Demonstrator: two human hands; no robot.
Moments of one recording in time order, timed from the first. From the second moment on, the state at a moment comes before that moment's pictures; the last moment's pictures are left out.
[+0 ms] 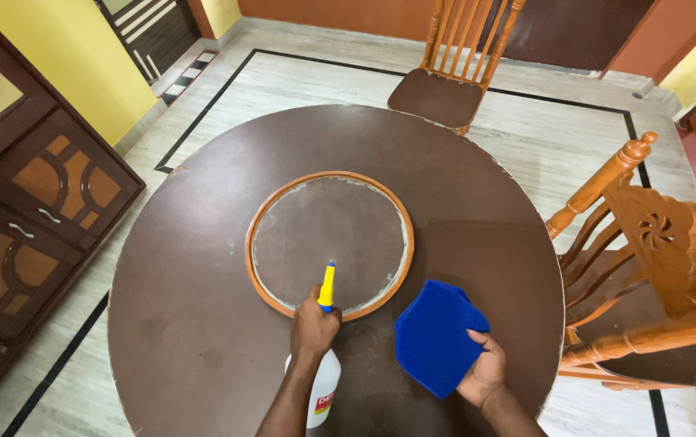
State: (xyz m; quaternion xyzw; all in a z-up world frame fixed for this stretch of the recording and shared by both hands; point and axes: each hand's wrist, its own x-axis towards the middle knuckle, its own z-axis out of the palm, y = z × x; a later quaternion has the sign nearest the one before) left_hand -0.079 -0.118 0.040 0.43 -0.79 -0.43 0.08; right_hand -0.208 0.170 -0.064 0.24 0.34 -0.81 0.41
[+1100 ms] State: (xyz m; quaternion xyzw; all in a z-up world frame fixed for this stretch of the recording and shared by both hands) left_hand -0.026 -0.091 0.022 0.44 -0.77 -0.46 0.07; right_hand -0.201 0.178 -0.065 0.22 0.34 -0.83 0.39
